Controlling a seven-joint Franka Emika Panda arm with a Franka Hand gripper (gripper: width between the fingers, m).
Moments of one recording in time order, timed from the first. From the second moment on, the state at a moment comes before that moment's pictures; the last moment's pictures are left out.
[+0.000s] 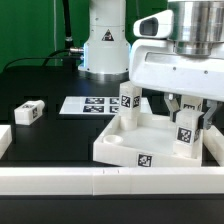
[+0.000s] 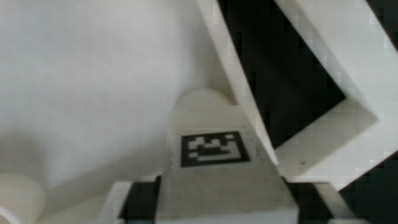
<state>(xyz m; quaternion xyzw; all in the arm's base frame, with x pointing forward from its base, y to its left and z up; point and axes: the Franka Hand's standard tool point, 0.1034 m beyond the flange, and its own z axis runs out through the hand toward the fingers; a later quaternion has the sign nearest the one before) 0.620 0.080 0.073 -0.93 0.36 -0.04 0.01</state>
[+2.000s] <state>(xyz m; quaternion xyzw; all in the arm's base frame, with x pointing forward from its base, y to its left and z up) 0.563 -0.096 0.119 -0.99 0.14 -0.05 0.01</state>
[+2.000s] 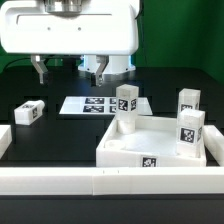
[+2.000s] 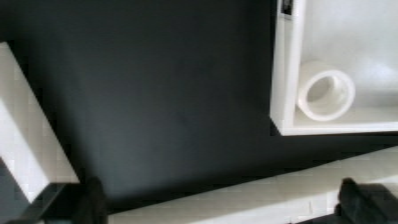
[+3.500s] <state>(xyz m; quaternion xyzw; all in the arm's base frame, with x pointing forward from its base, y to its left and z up) 0.462 -0.193 0.058 -0.96 0.14 0.22 0.07</state>
